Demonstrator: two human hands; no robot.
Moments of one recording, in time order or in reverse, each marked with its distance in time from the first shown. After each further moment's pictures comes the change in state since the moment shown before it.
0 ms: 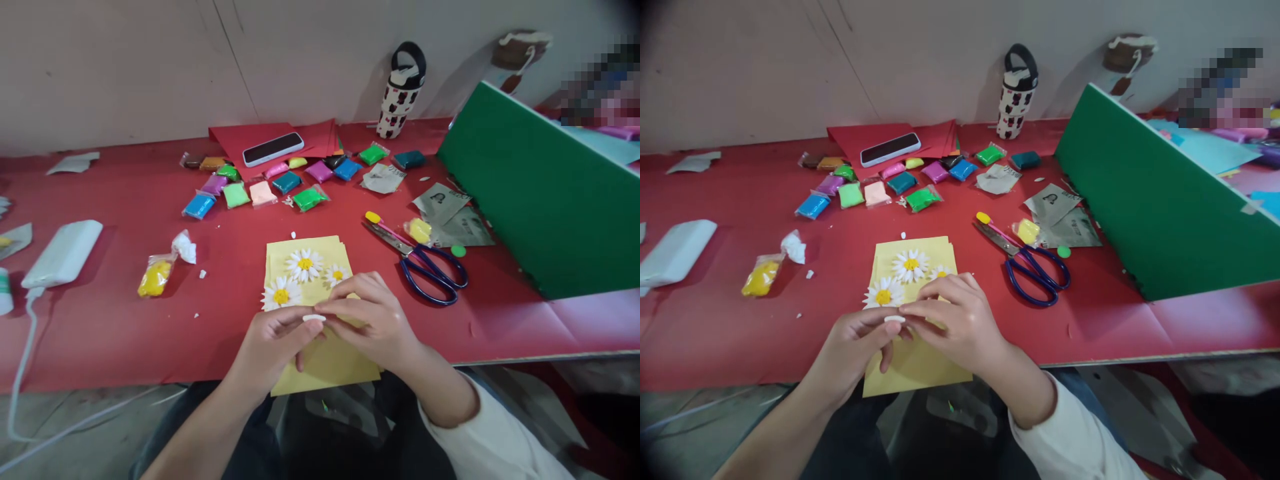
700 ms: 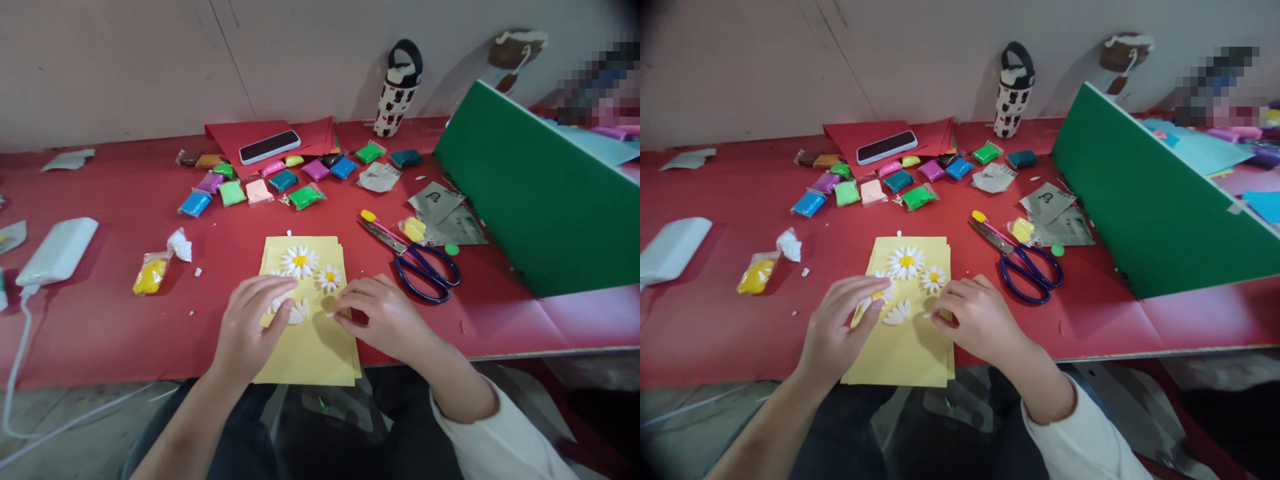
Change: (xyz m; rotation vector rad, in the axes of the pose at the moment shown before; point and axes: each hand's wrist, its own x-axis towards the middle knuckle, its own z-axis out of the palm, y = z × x) left_hand 0.014 -0.012 -0.026 0.942 0.310 0.752; right_hand -0.016 0.018 -0.022 -0.177 -0.416 0.146
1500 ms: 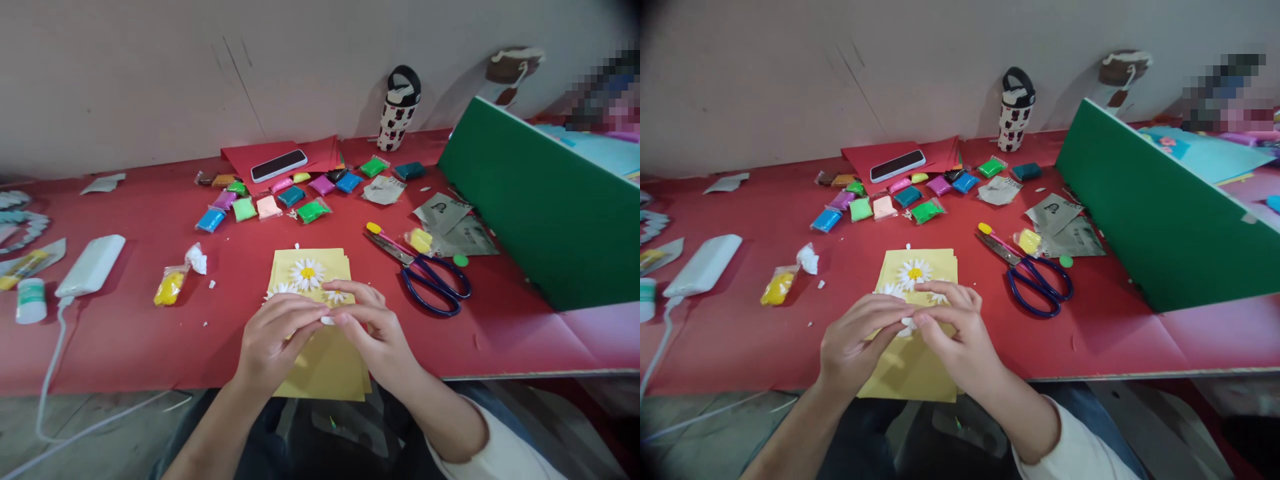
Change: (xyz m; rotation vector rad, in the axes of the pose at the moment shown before) left_hand 0.009 0.023 0.002 -0.352 0.025 -0.002; right_hand 0.011 -0.040 0.014 0.589 0.302 0.265
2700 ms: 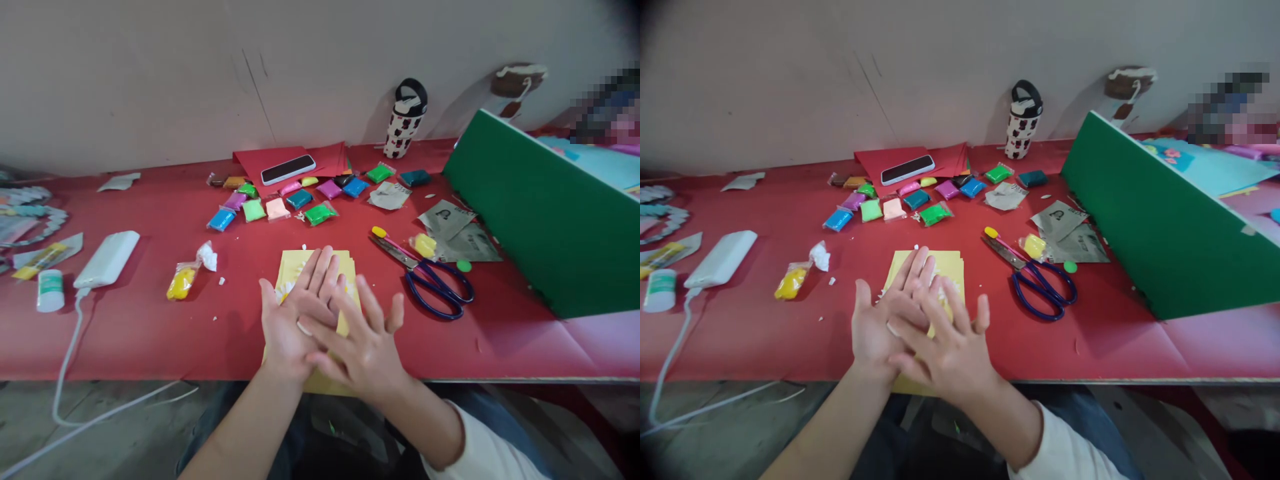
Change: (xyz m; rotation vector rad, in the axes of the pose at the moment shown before) left_hand 0.022 0.023 0.033 -1.333 0.164 -0.601; right_hand -0.016 0.003 0.019 -0.723 0.101 -0.557
